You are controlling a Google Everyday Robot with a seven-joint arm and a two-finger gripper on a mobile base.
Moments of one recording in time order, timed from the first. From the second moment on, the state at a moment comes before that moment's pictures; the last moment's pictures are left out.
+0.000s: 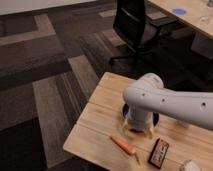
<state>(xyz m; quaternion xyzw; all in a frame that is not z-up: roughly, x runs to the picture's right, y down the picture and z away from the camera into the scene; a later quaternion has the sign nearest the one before) 0.157 0.200 0.618 -0.17 0.32 0.75 0.55</state>
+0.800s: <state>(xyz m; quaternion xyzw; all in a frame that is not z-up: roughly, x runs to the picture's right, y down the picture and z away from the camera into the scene) 0.232 0.285 0.626 -0.16 0.41 0.75 0.50</state>
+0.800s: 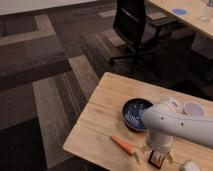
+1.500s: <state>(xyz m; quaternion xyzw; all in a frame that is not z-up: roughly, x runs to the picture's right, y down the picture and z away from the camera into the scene) 0.219 0.293 0.660 -0.19 0.41 0.74 0.50</state>
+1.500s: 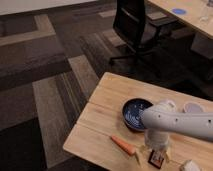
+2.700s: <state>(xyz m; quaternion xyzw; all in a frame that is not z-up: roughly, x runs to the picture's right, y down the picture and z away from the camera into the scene) 0.164 0.229 0.668 -0.17 0.41 0.67 0.60</state>
